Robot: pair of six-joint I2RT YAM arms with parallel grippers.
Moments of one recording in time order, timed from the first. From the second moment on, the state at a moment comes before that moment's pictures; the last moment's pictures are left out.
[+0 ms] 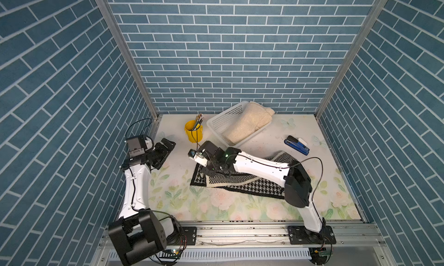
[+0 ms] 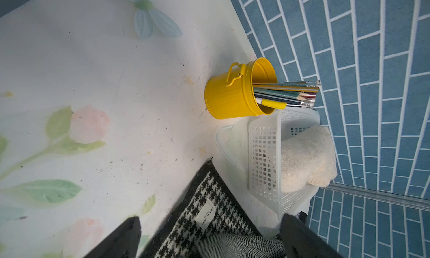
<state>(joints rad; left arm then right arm) 0.39 1.19 0.95 -0.60 0.52 -0.62 1.11 2.15 1.91 -0.67 0.06 -0.15</state>
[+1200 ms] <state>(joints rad) -0.60 1.34 0.88 -0.69 -0.04 -0.61 -0.09 0.94 0.36 -0.05 -0.51 0.79</state>
